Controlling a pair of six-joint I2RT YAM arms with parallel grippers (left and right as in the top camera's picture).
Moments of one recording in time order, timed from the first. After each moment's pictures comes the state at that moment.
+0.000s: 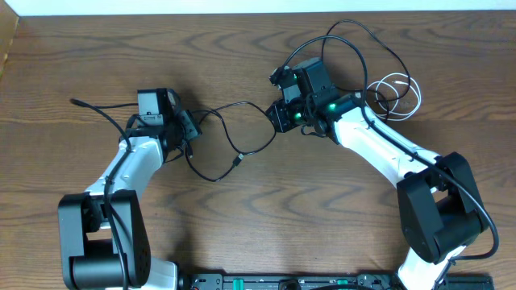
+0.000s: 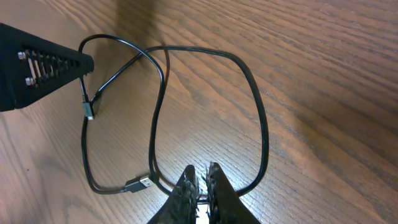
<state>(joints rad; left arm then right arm) 0.04 1.66 0.89 -0.27 0.14 -0.46 0.51 1.89 1.31 -0.29 -0.40 0.20</state>
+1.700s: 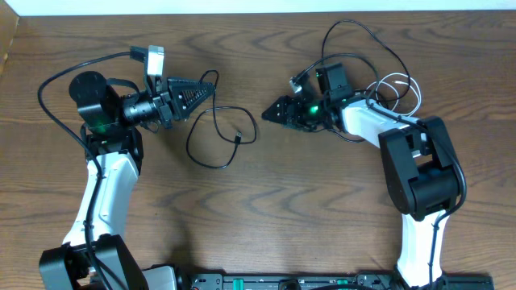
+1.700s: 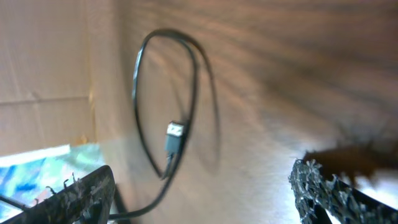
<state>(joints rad) 0.20 1.46 0.89 0.57 1.48 -0.66 0.36 2.15 1.30 -0.10 -0.88 0.57</state>
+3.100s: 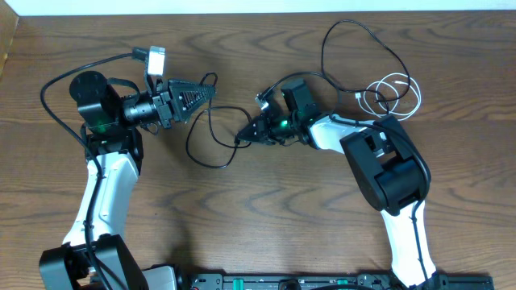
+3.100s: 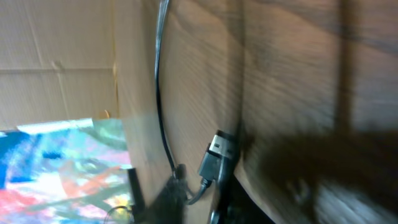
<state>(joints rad) 0.20 1.46 0.89 0.55 1.49 -0.70 0.51 2.28 1.30 0.20 -0.95 0.76</state>
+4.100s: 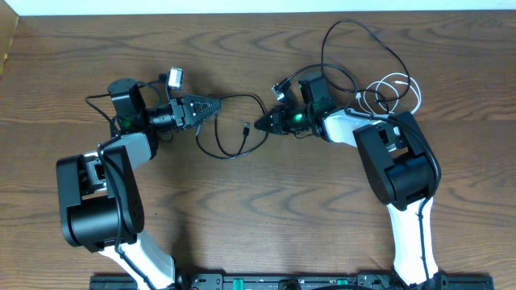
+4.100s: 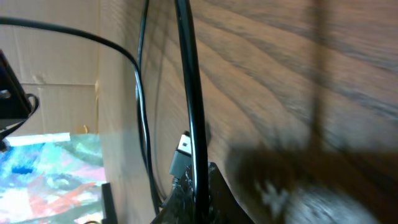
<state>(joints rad) 0.20 1.90 0.89 0.52 1.48 -0.70 0.42 2.28 1.30 0.16 -0.90 0.61</state>
